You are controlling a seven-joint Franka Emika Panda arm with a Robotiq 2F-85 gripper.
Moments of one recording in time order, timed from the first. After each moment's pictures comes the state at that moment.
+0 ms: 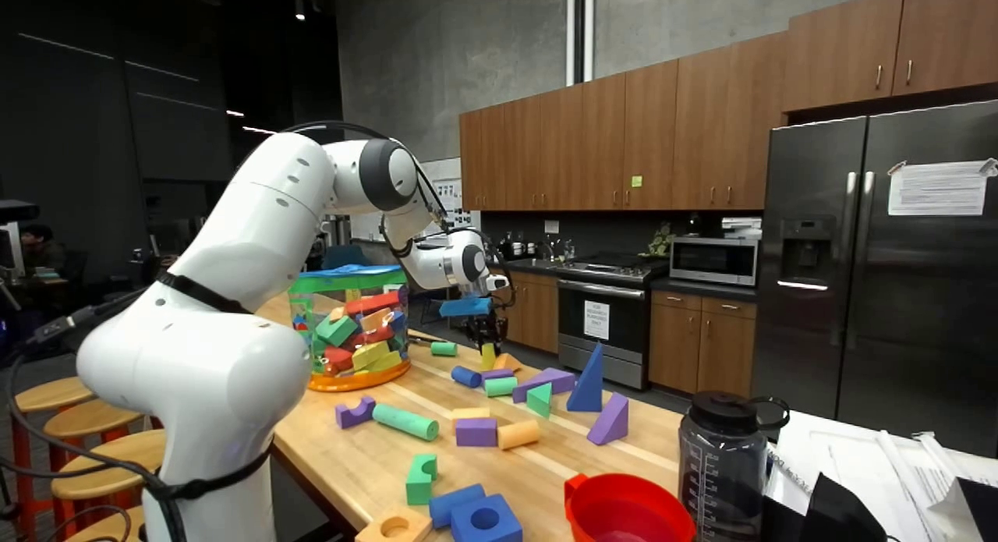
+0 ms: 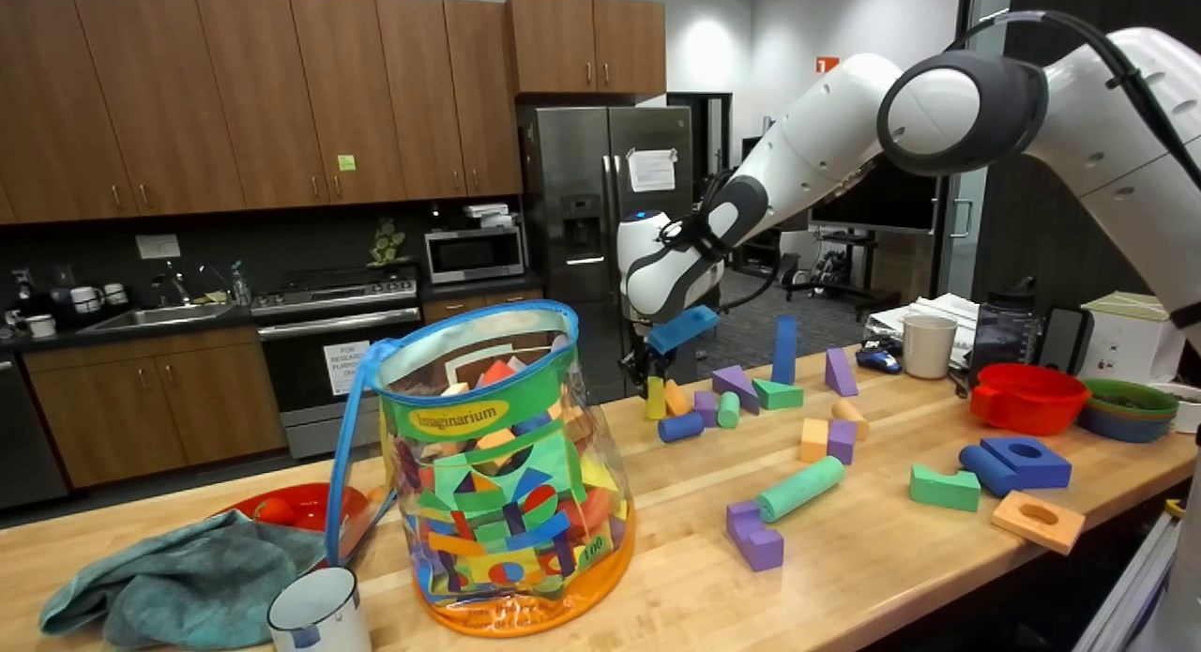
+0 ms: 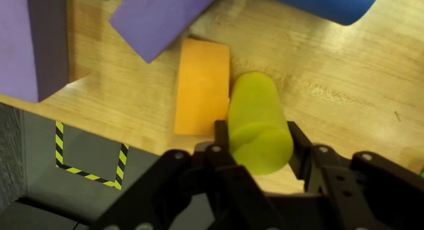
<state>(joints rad) 0.18 0.63 -0.04 -1.62 -0.19 2.39 0.21</state>
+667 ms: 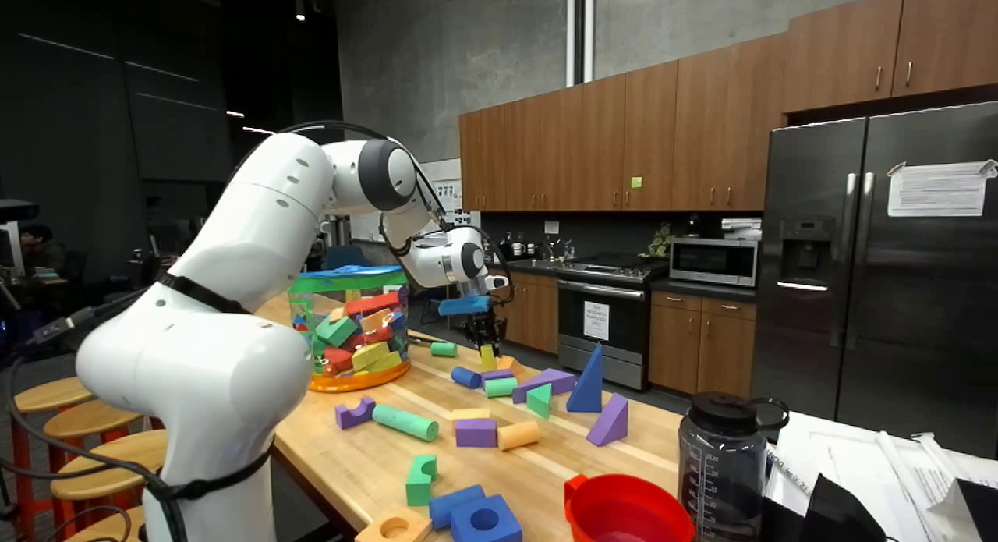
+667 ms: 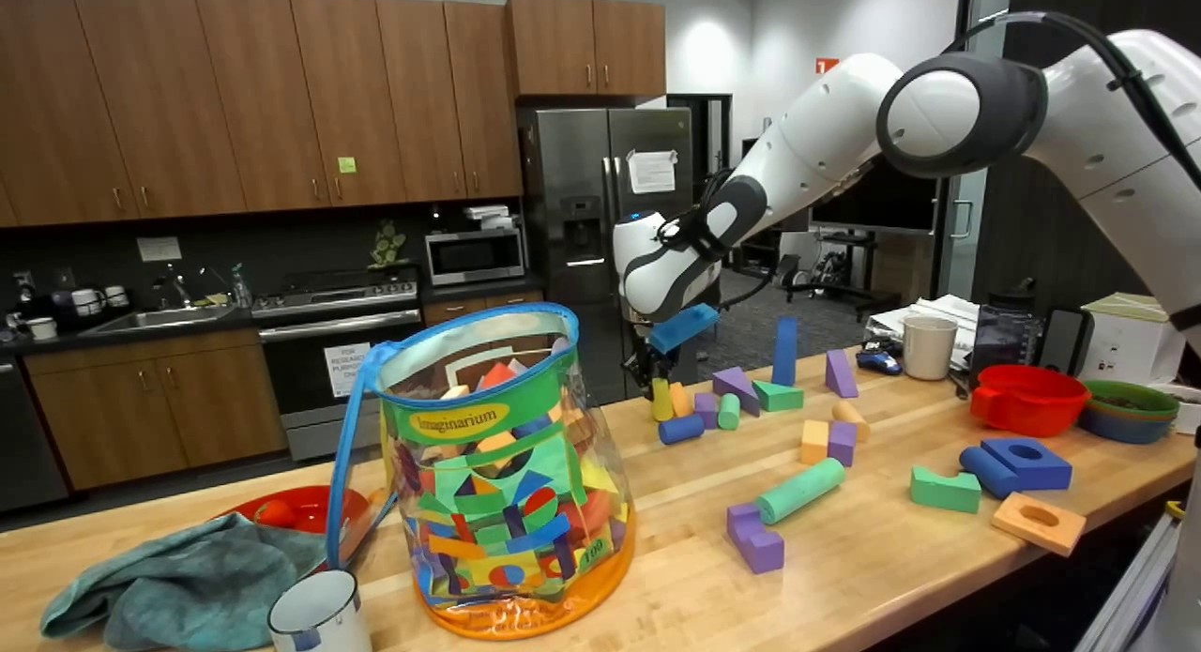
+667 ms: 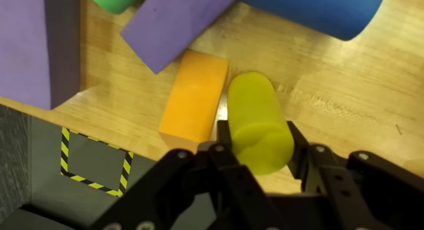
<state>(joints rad) 0.20 0.62 -0.05 -1.60 -0.21 2.32 0.21</state>
